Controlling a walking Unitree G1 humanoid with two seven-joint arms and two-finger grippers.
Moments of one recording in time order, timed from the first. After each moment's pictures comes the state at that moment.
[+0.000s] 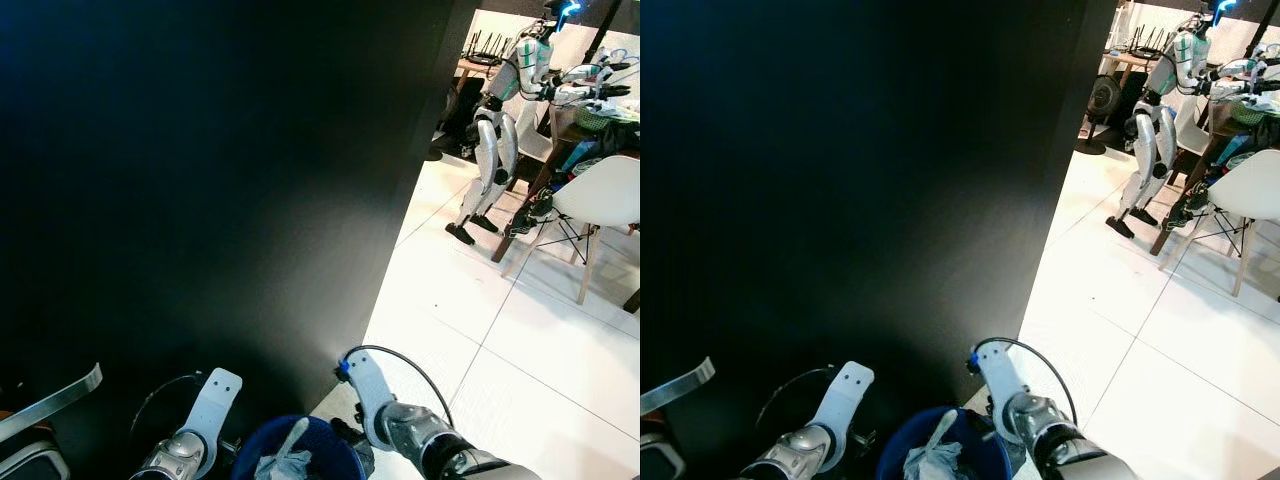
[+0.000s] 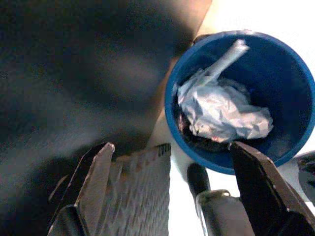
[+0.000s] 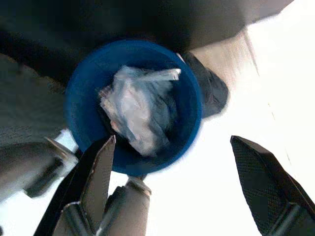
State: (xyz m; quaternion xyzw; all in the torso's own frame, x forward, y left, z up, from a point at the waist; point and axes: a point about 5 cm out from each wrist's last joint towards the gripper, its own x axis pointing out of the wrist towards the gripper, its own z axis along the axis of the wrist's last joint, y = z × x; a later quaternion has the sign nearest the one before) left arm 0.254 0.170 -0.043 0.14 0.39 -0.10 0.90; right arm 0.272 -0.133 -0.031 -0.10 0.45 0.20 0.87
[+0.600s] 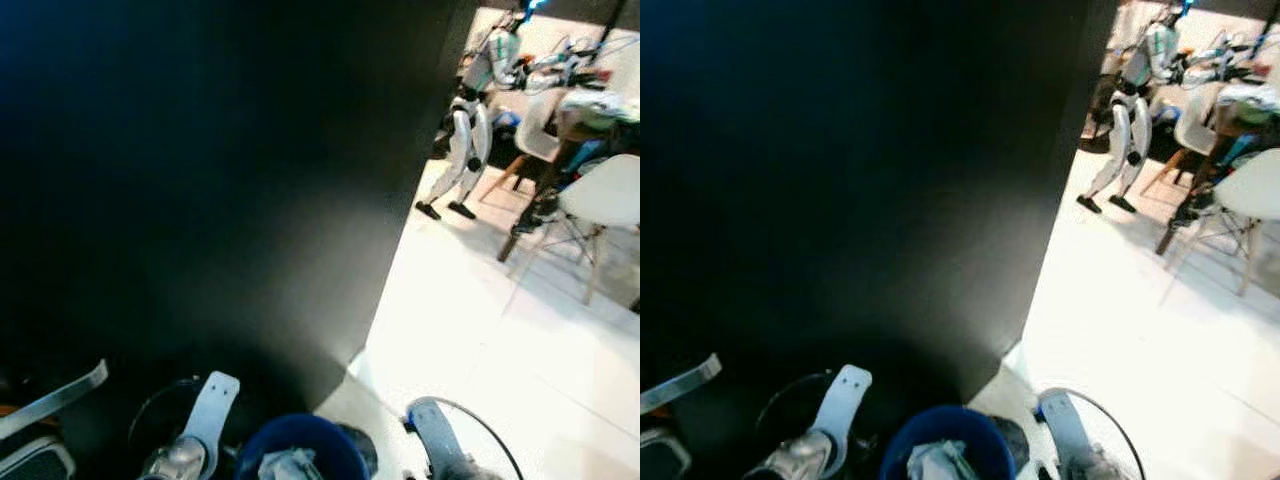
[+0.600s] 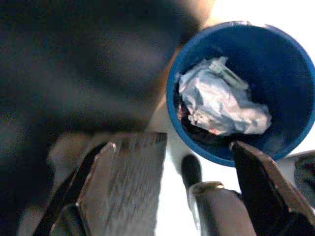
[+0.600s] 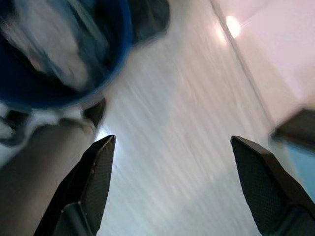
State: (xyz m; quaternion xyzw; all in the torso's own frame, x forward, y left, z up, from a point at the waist) left arm 0.237 0.172 -0.056 0.09 0.42 -0.07 0.90; right arm 0.177 -0.230 -0.081 -0.12 0.55 0.03 0.83
